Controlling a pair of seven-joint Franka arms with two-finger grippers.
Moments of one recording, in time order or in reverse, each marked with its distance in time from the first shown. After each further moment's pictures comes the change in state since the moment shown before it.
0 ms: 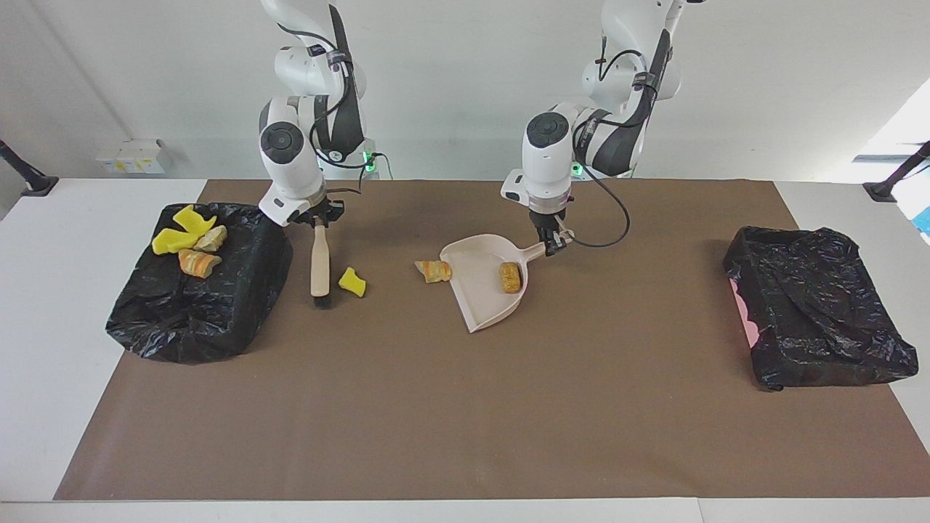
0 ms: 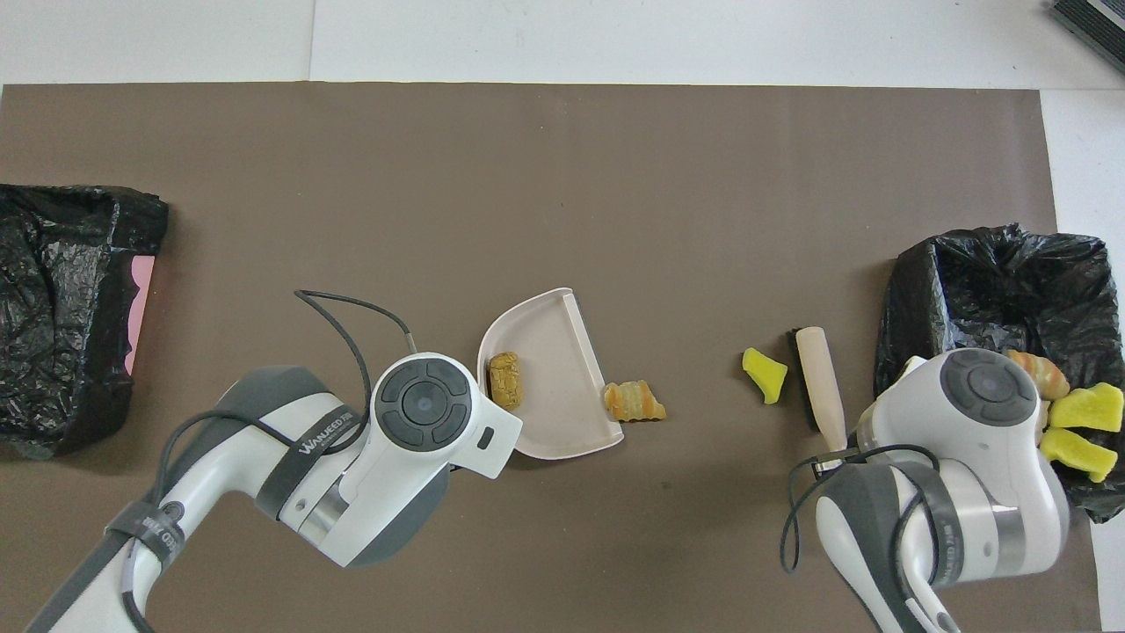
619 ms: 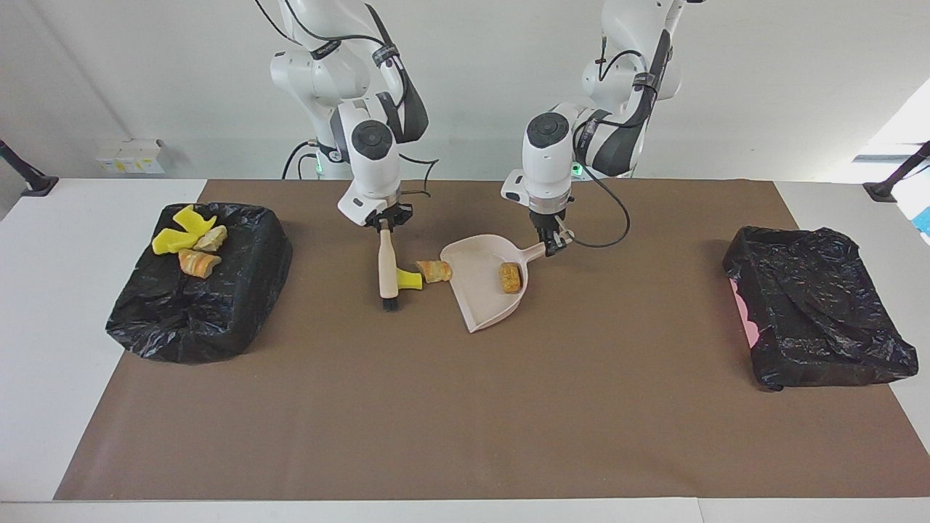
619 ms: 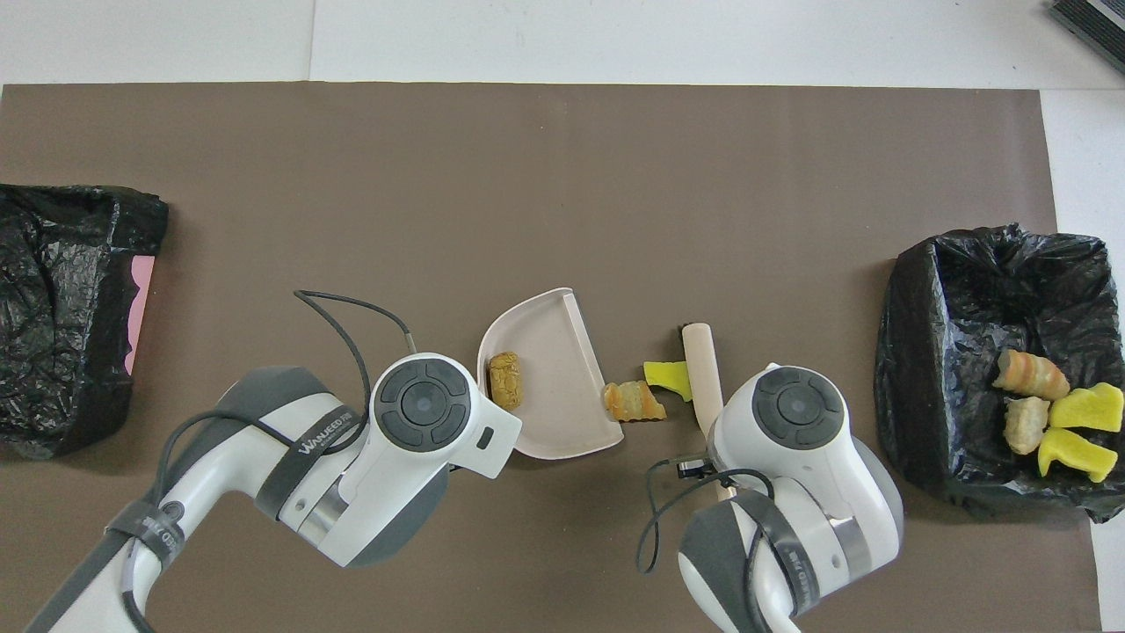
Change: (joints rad) left arm 0.000 0.000 0.001 -0.003 0.000 0.005 0.000; right arm 0.308 0.153 0.010 0.113 0.031 0.073 0.353
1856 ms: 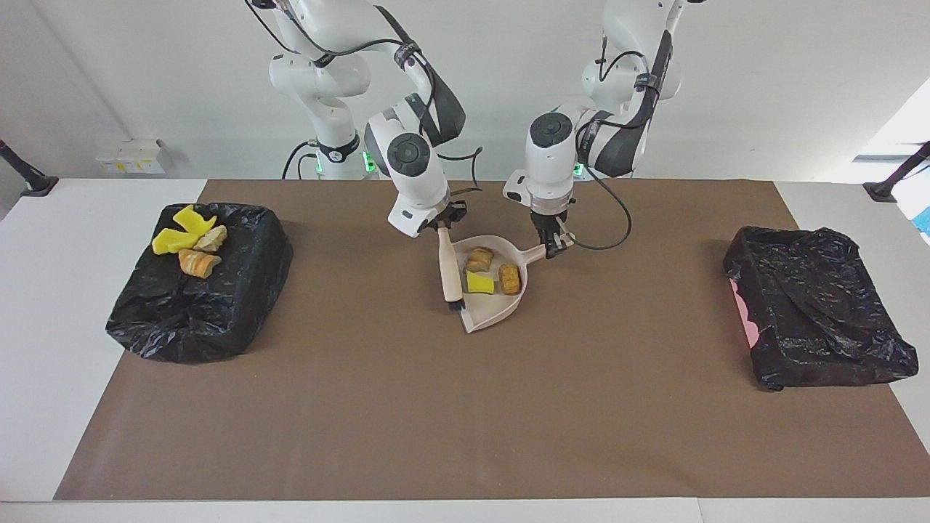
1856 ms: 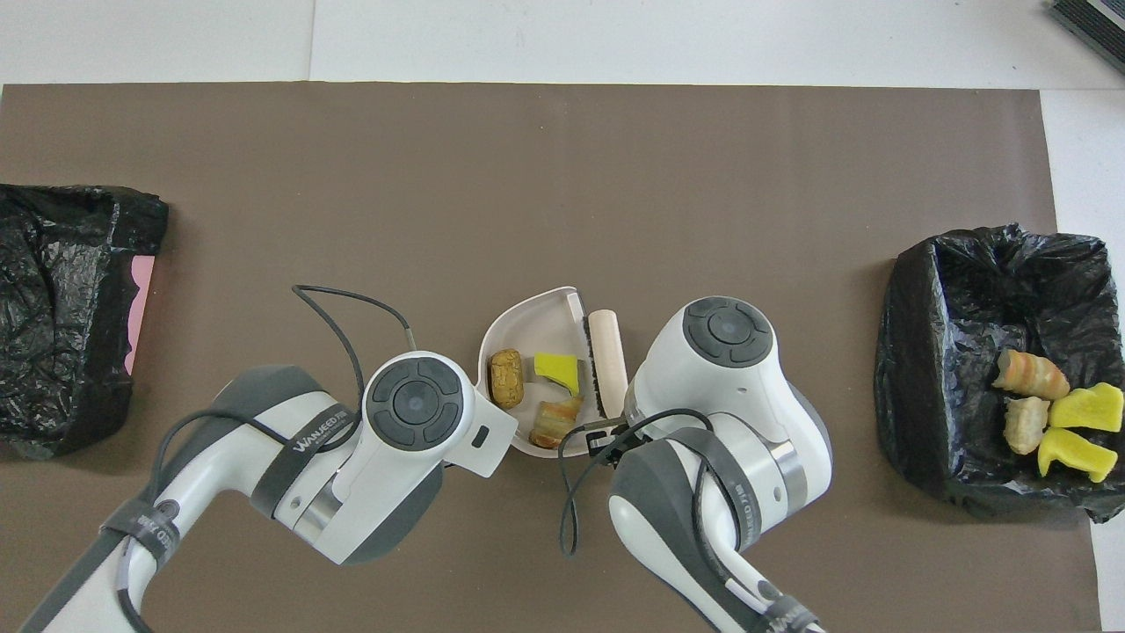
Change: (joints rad) left arm 0.002 -0.001 0.014 -0.004 0.000 0.028 0.078; right arm 0.087 0.191 -0.014 0.289 0.142 -0.146 0.011
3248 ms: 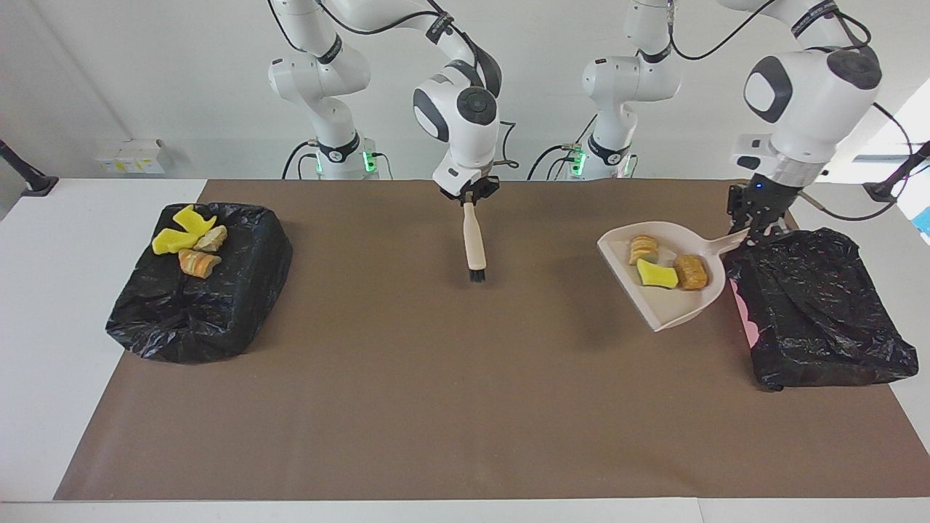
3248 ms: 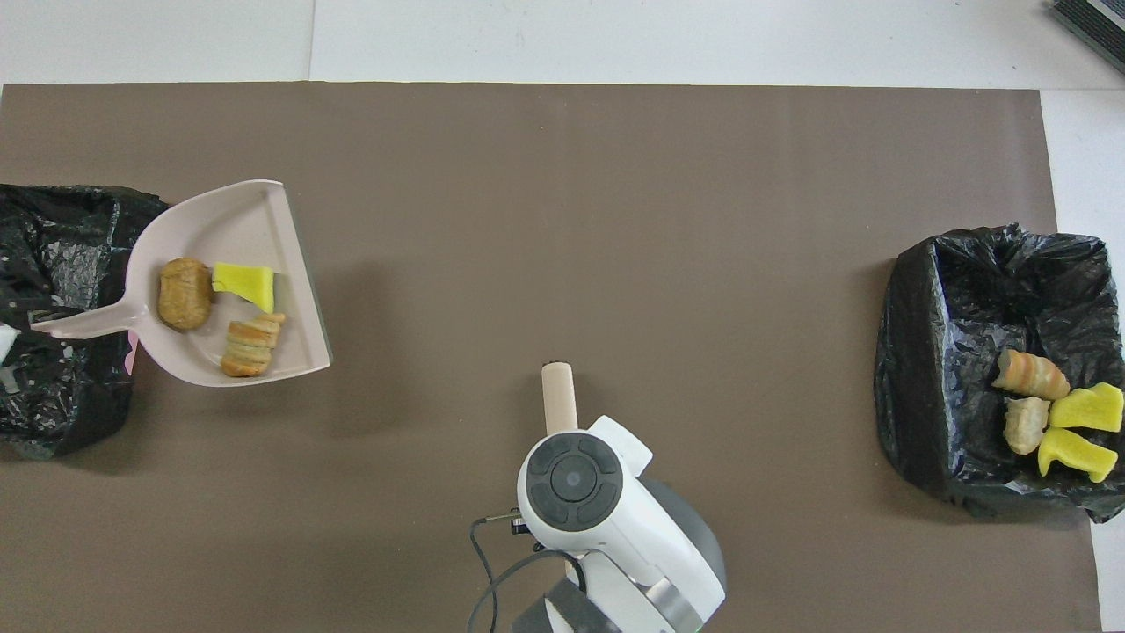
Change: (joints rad) left arm 0.003 -0.175 0.789 0.184 -0.129 -0.159 0.802; right arm 0.281 -0.057 0.017 -0.061 -0.076 0.090 0.377
